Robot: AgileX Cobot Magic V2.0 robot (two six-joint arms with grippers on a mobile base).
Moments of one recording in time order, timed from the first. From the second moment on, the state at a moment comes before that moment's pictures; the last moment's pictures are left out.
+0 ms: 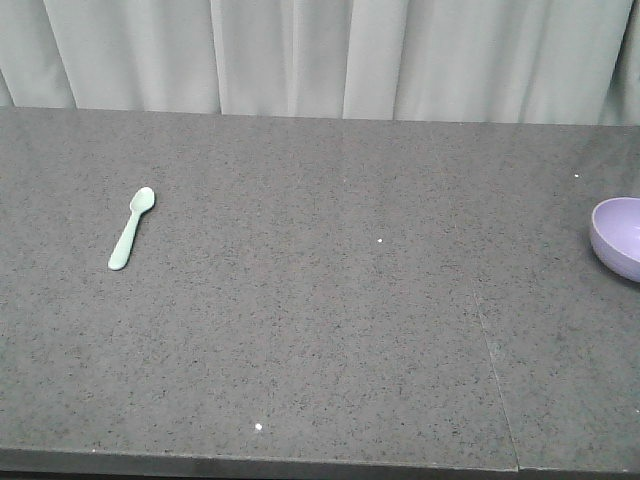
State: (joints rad) left arm 0.00 -0.01 0.03 0.01 0.17 -0.16; right arm -0.04 -0.01 0.03 -0.01 0.17 0.01
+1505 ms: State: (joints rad) left arm 0.00 -0.01 0.03 0.01 0.17 -0.16; right arm -0.04 -0.01 0.03 -0.01 0.17 0.01
